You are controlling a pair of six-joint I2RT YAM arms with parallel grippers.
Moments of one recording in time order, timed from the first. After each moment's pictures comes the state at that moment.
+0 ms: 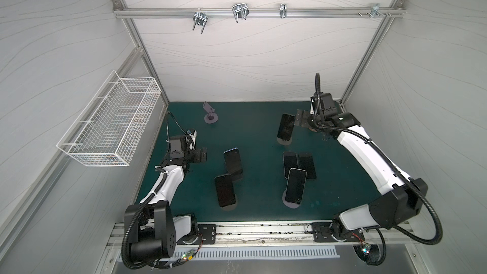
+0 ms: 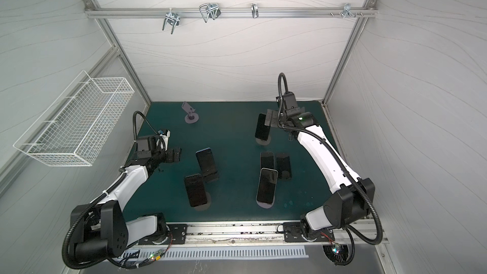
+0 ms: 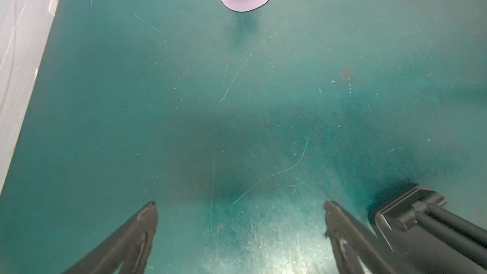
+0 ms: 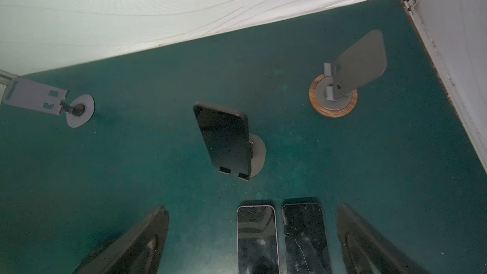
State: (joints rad) left arm 0.15 1.21 0.63 -0.21 0.15 0.15; right arm 0.45 1.47 1.47 -0.80 0.19 0.45
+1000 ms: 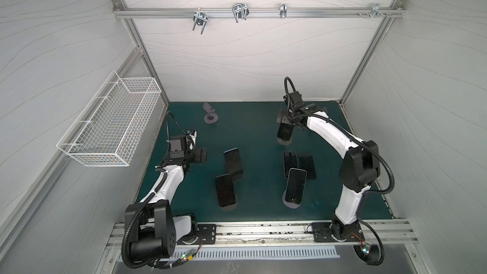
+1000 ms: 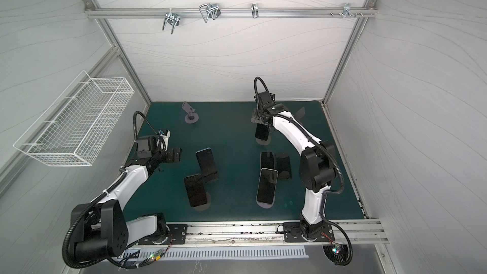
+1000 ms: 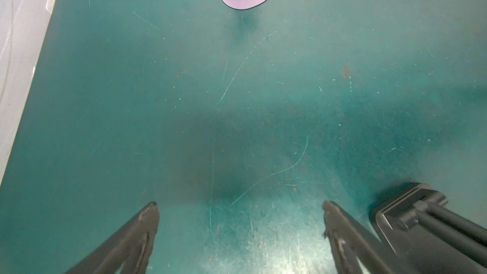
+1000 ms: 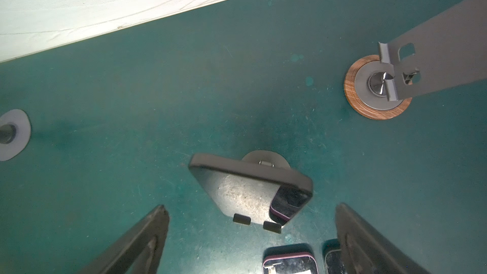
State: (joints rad) left arm 0.15 1.21 0.63 -0.21 0.15 0.15; right arm 0.49 1.87 1.68 -0.75 0.27 0.55
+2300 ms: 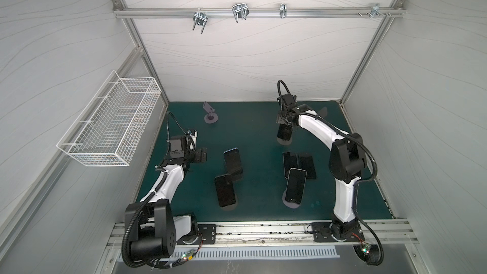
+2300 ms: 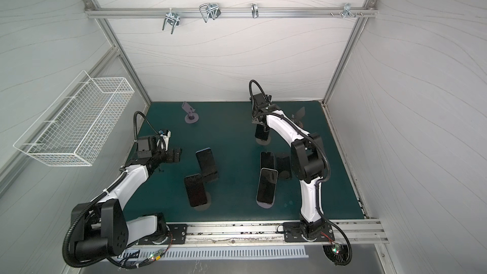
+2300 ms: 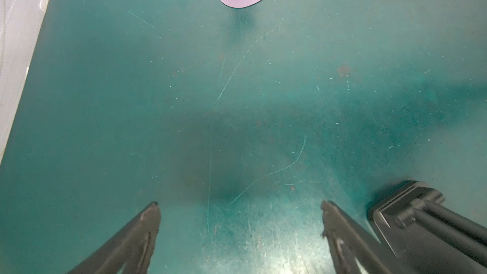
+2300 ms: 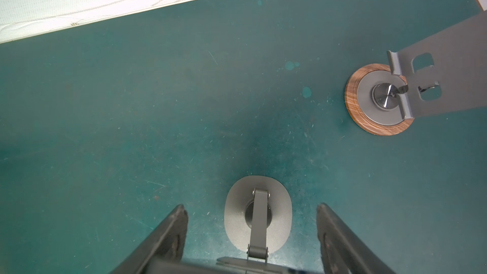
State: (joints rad) left arm 0.15 1.22 0.63 -0.21 0.16 0.16; right arm 0.50 2.01 1.74 -0.71 0.36 0.54
